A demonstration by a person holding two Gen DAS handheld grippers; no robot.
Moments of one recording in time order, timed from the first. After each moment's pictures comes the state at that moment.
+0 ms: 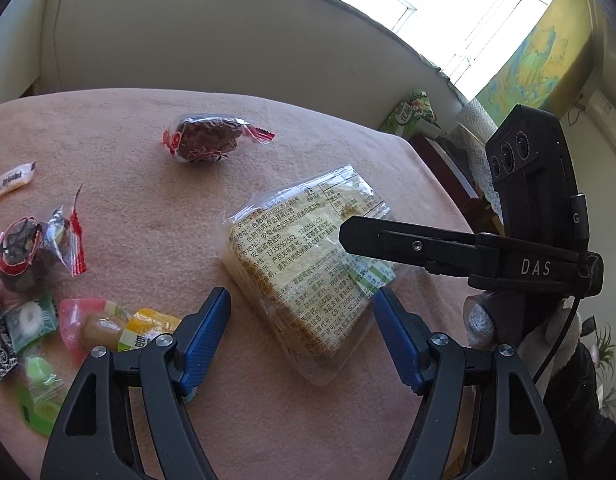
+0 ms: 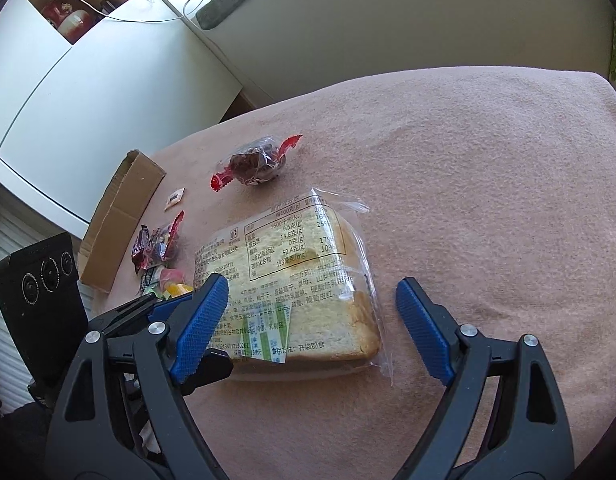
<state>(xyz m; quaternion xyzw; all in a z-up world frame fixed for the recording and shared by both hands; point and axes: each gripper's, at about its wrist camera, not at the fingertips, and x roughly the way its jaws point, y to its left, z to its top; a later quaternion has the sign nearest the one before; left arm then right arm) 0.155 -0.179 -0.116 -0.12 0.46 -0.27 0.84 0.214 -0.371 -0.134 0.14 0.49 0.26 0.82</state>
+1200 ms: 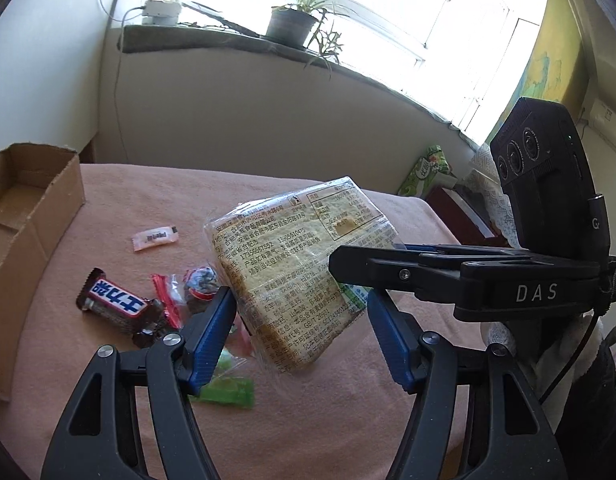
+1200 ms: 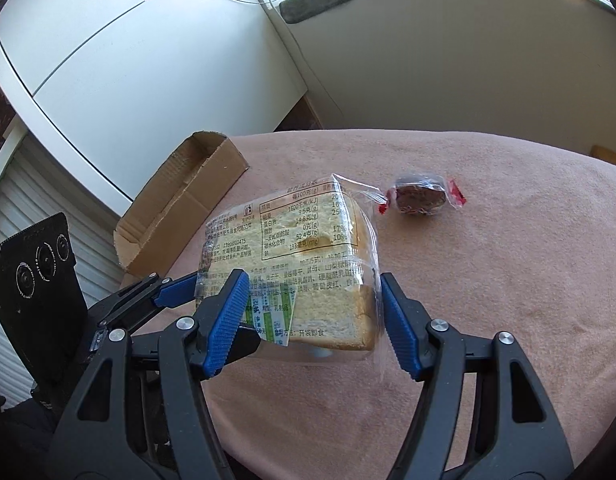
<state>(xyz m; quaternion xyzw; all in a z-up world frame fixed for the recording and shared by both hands) 0.118 -0.086 -0.059 -0.11 0.36 -0.21 0.90 0.180 -0.251 -0.069 0.07 0.45 0.31 0.83</state>
